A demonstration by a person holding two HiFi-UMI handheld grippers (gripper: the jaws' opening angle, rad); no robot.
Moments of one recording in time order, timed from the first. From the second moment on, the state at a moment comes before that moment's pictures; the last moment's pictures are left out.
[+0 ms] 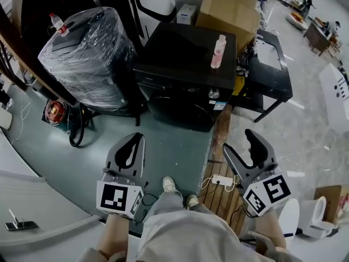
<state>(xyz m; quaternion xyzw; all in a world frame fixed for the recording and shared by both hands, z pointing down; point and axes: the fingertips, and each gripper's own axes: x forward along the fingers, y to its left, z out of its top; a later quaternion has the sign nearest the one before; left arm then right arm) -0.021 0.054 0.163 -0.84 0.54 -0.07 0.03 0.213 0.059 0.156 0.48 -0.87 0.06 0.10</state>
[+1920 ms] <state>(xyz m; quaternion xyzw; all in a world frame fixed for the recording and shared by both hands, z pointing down) 0.062 -0.214 0.486 -0.84 0.46 -0.22 -0.17 0.232 -0.218 0.546 0.40 -0.82 0.25 0.33</state>
